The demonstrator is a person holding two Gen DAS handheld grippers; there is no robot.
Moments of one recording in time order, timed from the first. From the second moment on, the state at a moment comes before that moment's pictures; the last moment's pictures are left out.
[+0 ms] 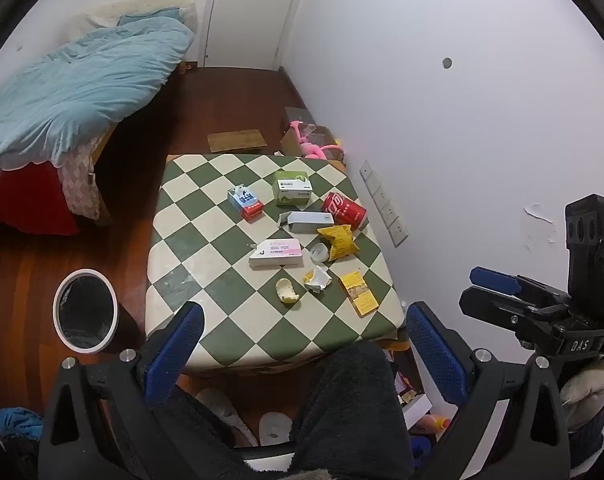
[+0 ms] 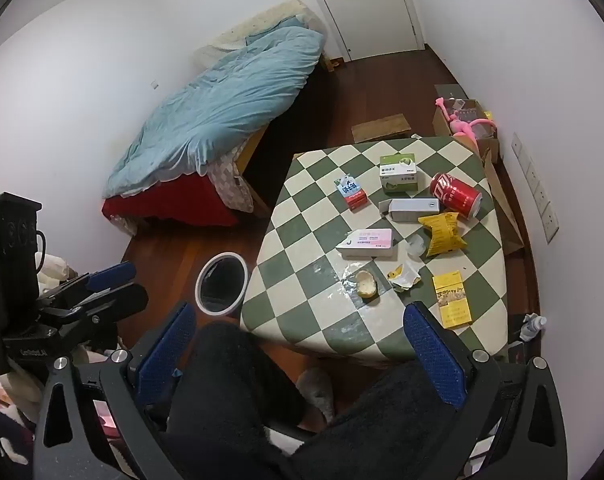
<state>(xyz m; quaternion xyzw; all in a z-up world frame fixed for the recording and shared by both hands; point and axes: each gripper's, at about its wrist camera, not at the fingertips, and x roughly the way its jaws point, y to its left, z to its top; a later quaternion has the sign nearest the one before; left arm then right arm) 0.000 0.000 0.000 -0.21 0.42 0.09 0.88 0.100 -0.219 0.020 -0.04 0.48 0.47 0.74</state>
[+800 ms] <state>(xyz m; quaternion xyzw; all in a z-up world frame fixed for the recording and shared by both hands) 0.005 0.000 -0.003 -0.21 0.42 0.09 0.88 0.099 -0.215 0.023 -0.04 0.48 0.47 0.74</state>
